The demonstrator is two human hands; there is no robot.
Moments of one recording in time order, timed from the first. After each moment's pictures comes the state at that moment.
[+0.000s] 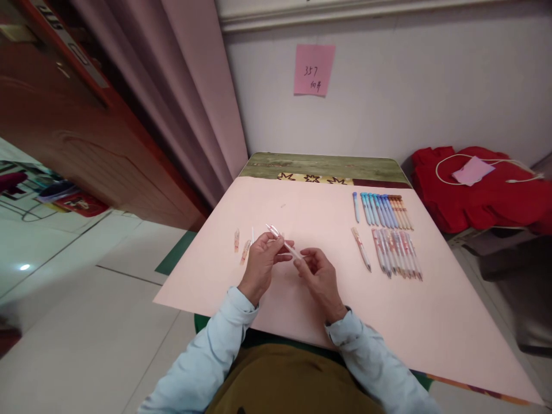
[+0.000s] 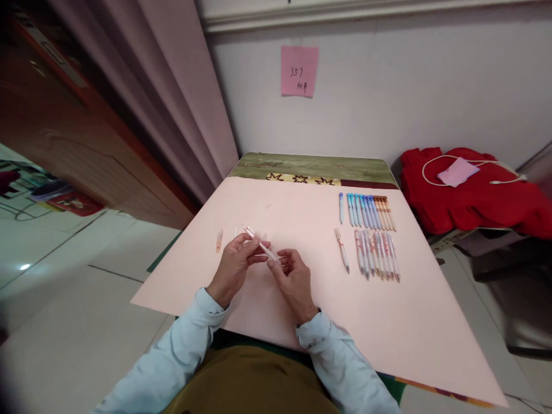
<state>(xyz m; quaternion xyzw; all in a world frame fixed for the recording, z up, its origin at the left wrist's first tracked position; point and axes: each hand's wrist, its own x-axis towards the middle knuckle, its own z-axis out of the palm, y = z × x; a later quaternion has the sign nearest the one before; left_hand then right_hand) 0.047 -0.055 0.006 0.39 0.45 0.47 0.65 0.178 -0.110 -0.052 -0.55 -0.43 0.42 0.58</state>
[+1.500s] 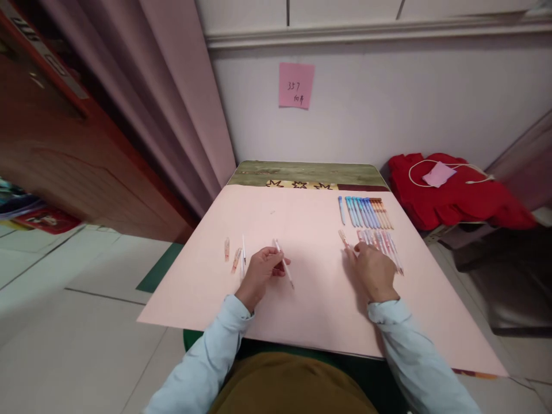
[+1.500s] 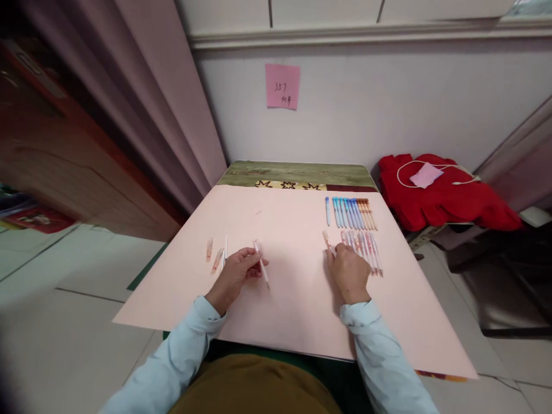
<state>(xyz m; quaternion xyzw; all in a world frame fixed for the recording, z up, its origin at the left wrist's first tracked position) 0.046 -0.052 -0.016 0.43 0.48 0.37 0.67 0.304 -0.116 -0.031 -0.86 -0.51 -0.04 0.09</state>
